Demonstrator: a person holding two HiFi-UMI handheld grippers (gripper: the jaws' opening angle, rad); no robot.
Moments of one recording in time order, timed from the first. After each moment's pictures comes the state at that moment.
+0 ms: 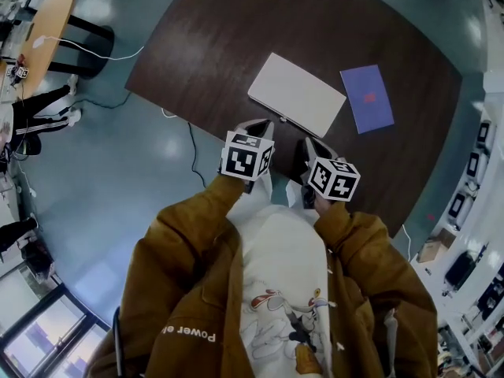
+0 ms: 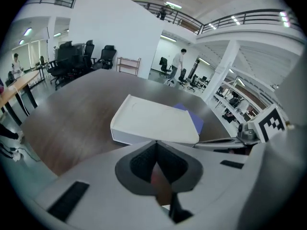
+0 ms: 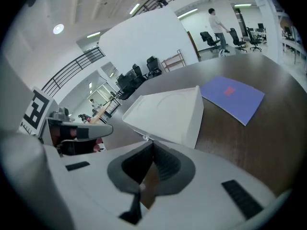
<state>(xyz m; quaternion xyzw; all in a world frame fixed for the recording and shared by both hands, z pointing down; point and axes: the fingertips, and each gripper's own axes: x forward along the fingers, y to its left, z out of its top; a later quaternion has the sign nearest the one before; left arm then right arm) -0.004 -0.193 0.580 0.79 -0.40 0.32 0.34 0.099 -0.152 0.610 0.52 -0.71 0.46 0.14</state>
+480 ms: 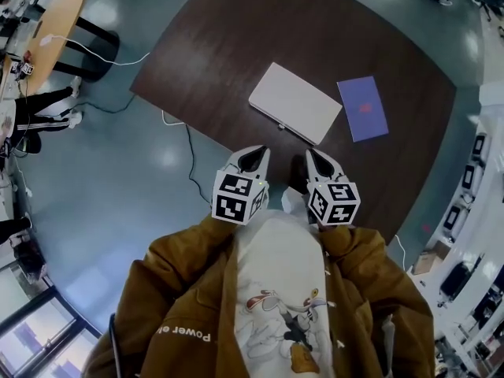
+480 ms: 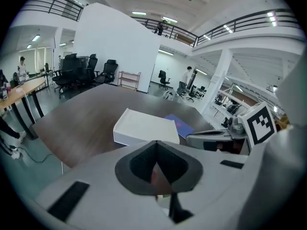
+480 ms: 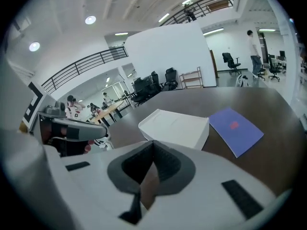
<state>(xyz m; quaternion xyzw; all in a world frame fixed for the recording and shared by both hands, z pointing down) -0.009 -0.136 0.506 0.82 -0.43 0.26 0.29 0.097 -0.135 0.537 0.50 -0.78 0.33 0.16</state>
